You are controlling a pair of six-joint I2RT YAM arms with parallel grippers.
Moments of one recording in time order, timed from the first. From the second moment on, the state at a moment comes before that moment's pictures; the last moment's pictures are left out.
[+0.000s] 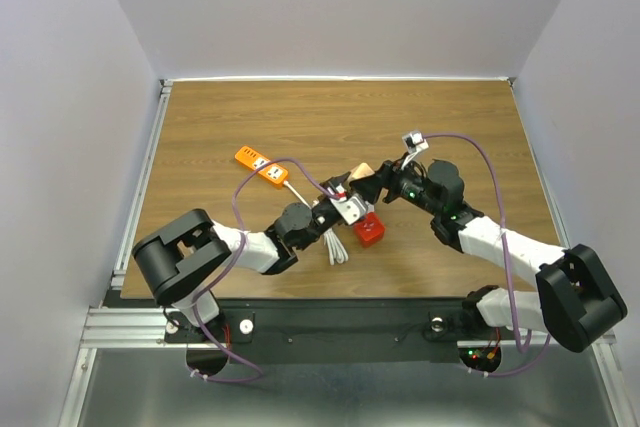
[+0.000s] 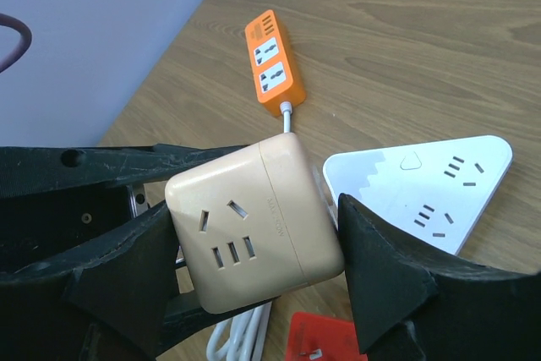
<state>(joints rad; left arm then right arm) -0.98 1.58 0.50 1.18 -0.11 0.46 0.52 1.22 0.54 0.58 -0.37 0.53</state>
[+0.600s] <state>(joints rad) -0.98 1.56 0.33 1.13 -0.06 0.59 0.53 1.08 0.55 0.50 -0.27 0.57</state>
